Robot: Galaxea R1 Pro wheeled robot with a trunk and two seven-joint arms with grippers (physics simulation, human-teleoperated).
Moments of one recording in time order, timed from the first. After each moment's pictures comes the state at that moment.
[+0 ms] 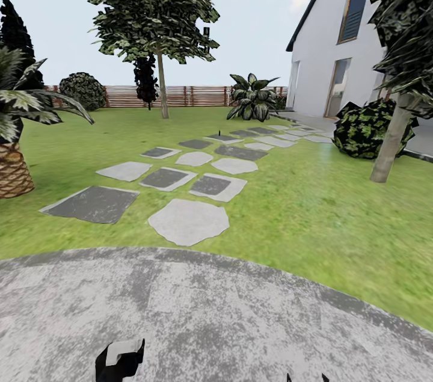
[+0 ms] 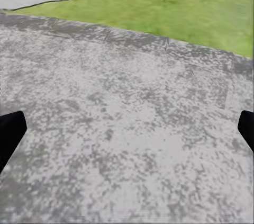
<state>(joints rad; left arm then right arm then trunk) -0.22 0.02 0.09 -0.53 0.02 -0.35 0.00 -0.08 -0.02 -0.01 -0.48 0.00 -0.64 -0.01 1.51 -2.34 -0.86</state>
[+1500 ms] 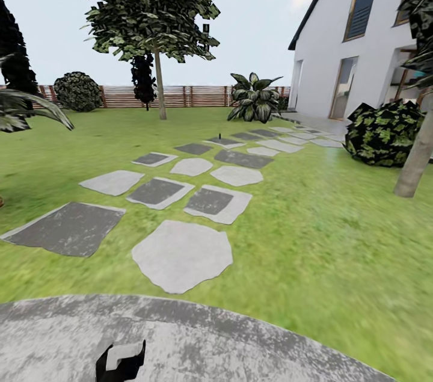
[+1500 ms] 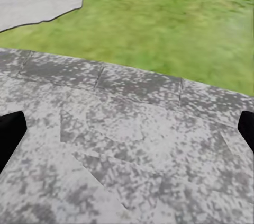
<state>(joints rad) -0.22 0.02 0.09 -0.48 0.02 -0.46 0.00 -0.08 -0.01 -0.03 -0.06 0.00 -1.04 -0.01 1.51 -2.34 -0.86</state>
